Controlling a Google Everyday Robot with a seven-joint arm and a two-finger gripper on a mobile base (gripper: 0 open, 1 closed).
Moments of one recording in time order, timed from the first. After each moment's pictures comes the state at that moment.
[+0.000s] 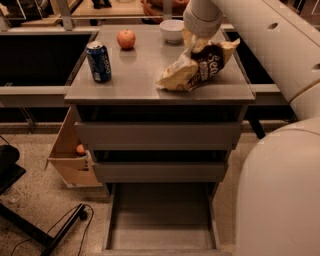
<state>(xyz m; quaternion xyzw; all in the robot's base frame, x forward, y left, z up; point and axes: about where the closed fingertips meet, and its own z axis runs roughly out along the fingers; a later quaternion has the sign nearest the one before) 0.765 -0.110 0.954 -0.91 0.29 -0.28 0.12</state>
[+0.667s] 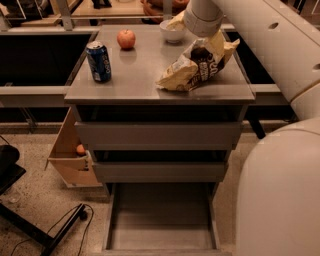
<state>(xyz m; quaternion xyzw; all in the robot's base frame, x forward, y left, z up) 0.765 -0.110 0.953 -0.91 0.29 -0.27 0.12</state>
